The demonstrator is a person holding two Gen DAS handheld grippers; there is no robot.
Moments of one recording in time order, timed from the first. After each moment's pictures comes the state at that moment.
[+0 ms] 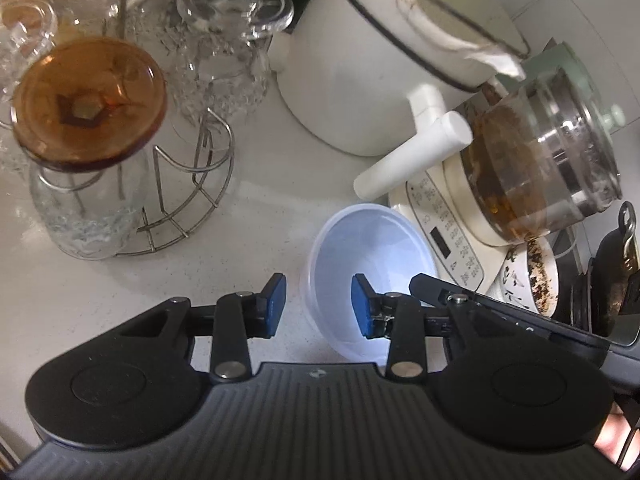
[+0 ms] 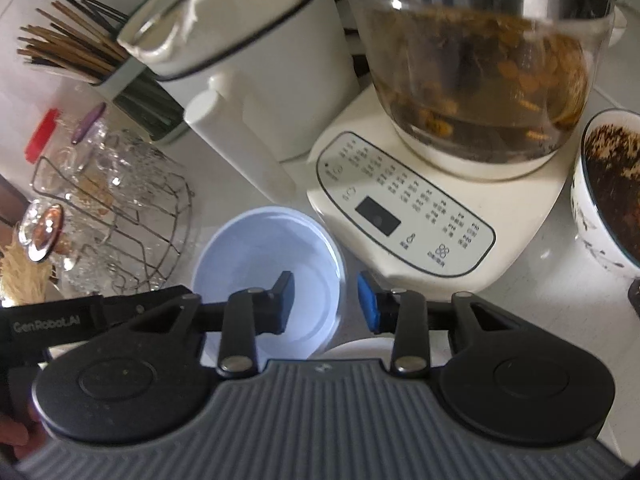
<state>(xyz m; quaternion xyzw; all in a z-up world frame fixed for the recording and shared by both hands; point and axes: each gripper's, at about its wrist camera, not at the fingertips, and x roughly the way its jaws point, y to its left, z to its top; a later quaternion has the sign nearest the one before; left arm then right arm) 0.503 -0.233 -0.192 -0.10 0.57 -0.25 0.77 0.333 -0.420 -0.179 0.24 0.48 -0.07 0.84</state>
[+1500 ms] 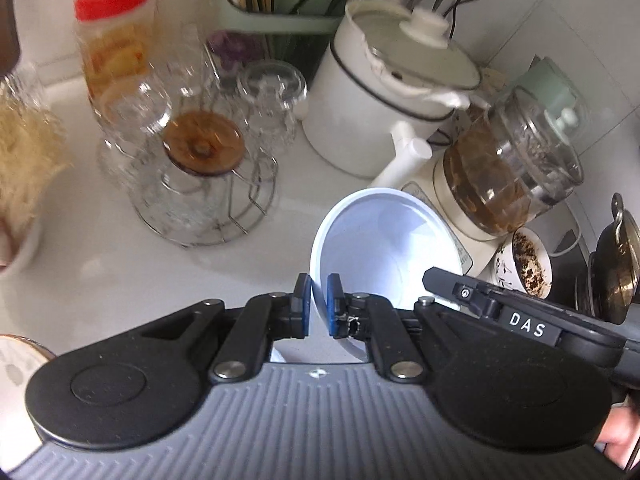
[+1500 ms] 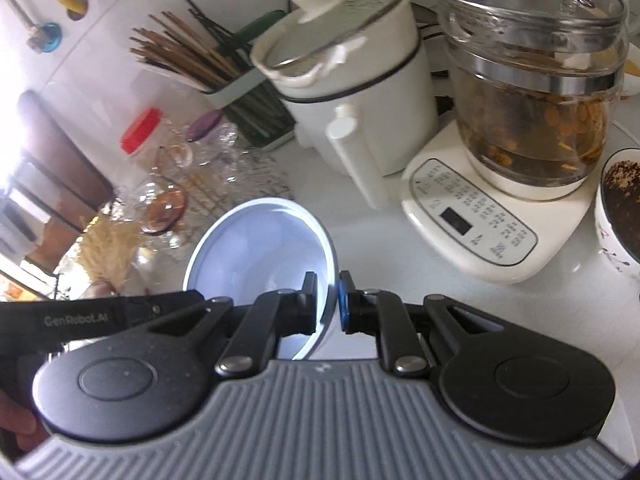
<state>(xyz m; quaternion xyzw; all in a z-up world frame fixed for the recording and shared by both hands) 0.434 -0.188 -0.100 -0.06 0.52 -0.21 0.83 0.288 -0.378 -0.111 0.23 0.42 0.02 0.88</state>
